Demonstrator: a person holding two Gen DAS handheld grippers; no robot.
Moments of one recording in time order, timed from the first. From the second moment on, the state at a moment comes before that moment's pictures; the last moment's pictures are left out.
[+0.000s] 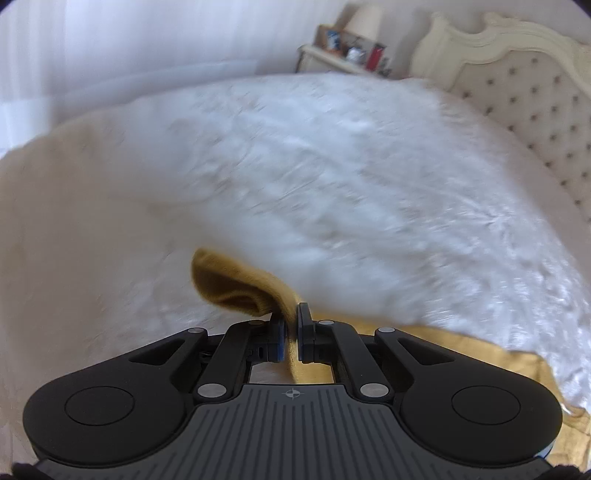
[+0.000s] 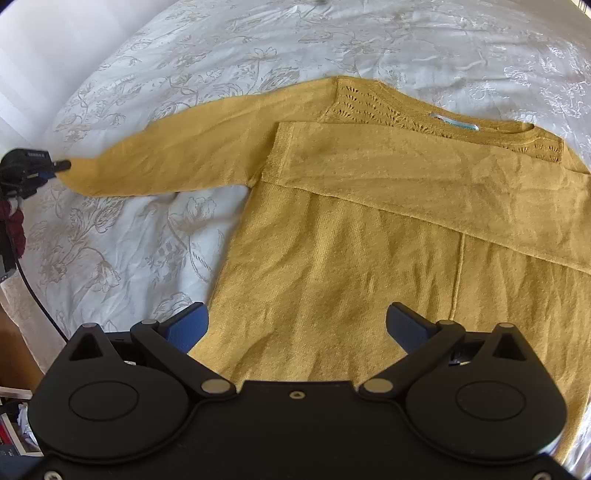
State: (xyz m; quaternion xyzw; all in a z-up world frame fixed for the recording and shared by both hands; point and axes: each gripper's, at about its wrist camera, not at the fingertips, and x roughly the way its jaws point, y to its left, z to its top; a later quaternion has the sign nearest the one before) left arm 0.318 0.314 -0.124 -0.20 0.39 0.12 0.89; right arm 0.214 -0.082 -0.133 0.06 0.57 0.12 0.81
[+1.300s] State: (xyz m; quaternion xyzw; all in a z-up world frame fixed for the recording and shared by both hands) left arm 0.303 -0.094 -0.125 0.04 0.45 -0.14 0.88; right arm 0.176 -0.319 -0.146 0.19 0.50 0.08 0.84
